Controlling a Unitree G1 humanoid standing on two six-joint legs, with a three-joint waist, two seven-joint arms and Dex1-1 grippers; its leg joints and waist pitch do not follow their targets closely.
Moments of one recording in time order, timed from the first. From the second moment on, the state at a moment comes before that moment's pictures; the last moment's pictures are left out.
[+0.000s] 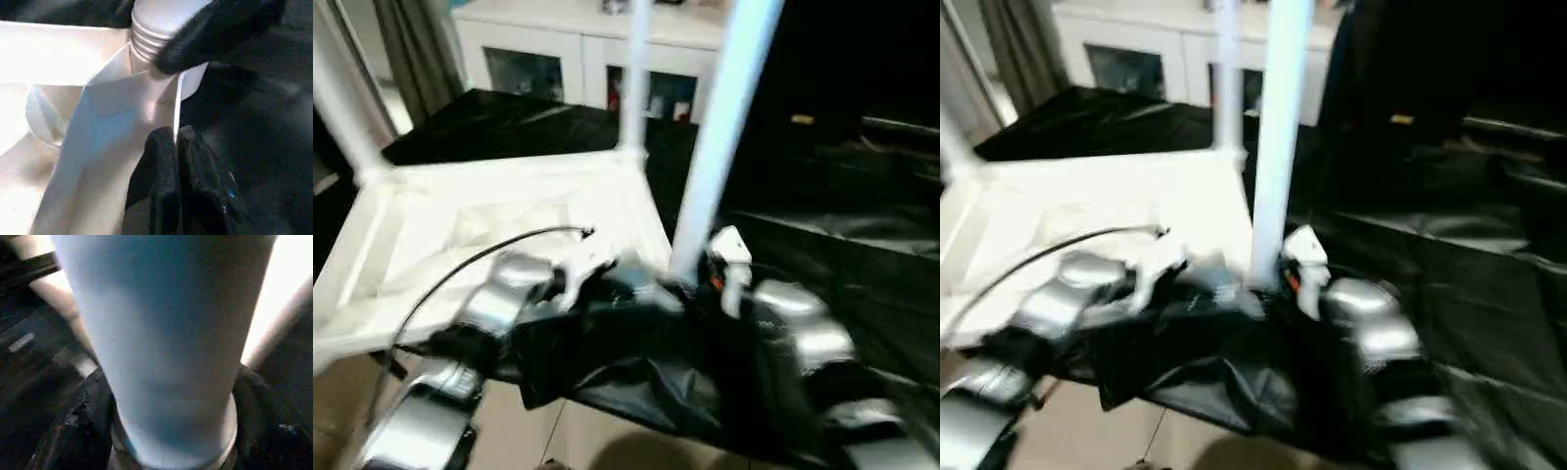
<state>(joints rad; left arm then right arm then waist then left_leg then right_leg) -0.68 0.25 -0.27 0.73 0.03 0.13 -1.01 -0.52 -0.15 0.05 0.73 0.11 0.00 0.71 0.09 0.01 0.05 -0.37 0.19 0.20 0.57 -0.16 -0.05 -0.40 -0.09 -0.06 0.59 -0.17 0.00</state>
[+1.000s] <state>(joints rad) -0.66 0.32 -0.26 0.72 -0.01 0.07 -1.22 -0.51 -0.29 0.13 0.64 0.10 0.00 1.02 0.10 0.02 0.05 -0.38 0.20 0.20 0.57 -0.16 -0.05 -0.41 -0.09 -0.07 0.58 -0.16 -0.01</state>
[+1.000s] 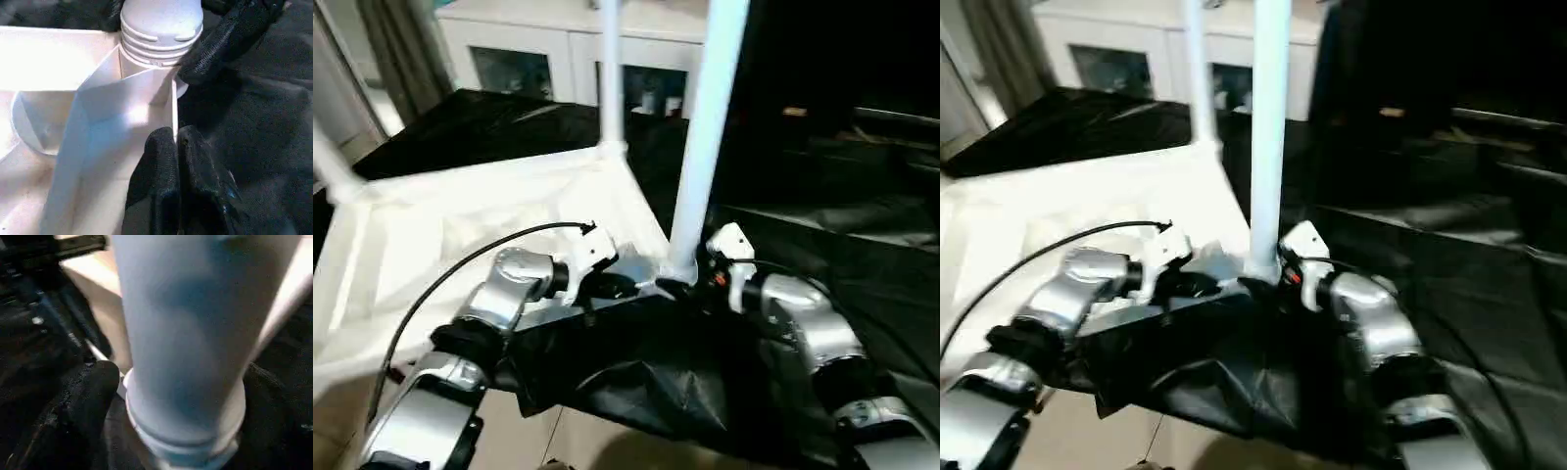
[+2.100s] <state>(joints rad) -0.73 0.13 -0.24 0.83 0.06 0.13 -0.83 -0.57 -0.07 0.00 0.78 0.06 0.02 0.37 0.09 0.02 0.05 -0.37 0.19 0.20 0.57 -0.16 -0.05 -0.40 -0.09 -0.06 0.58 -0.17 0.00</state>
